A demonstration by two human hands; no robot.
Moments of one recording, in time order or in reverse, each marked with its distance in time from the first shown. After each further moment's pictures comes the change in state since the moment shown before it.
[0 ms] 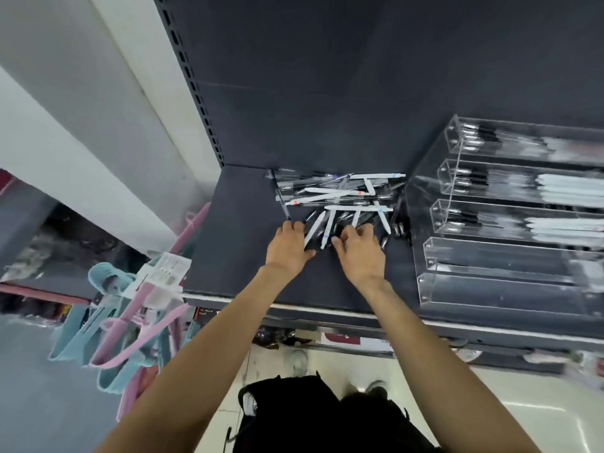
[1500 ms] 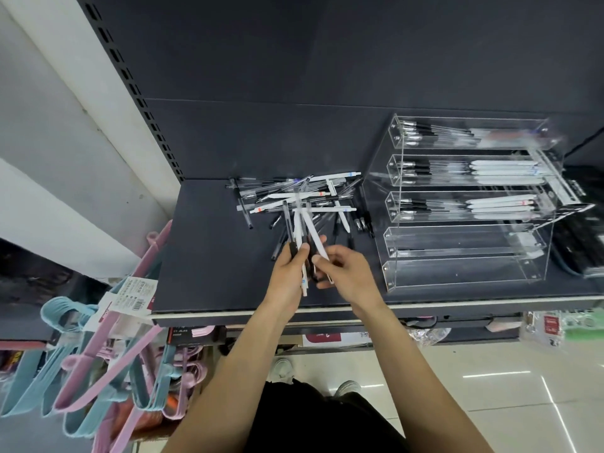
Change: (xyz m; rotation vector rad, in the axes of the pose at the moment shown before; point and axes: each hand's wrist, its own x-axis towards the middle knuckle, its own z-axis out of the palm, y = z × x) left_hand -0.068 0.063 -0.004 -1.642 -0.161 -0.197; right_hand -0.071 0.002 -0.043 1.070 -0.101 0.164
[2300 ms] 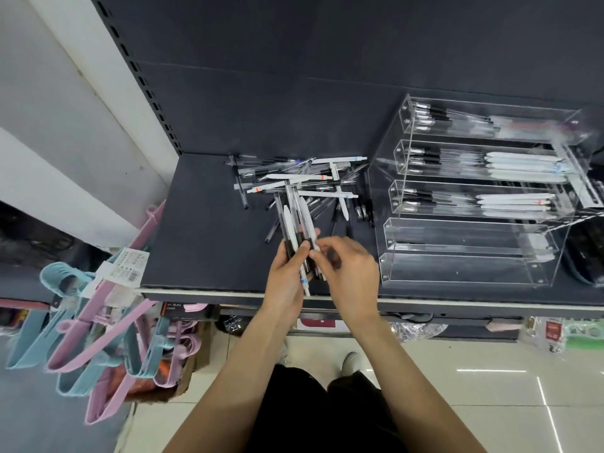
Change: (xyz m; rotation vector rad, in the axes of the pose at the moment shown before) left_hand -0.018 -0.022 0.015 -0.190 0.120 0.022; right_hand -0.012 0.015 -0.010 -0.692 0.324 -0.592
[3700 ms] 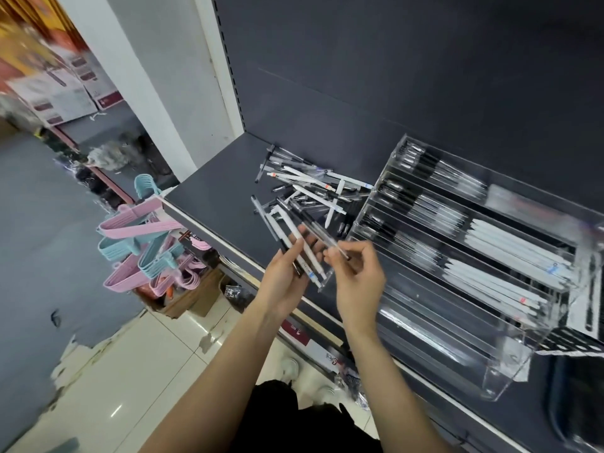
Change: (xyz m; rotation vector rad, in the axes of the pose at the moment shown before) left_hand -0.036 -0.082 0.137 -0.408 0.231 0.265; right_hand 0.028 0.111 -0.122 0.818 -0.295 0.059
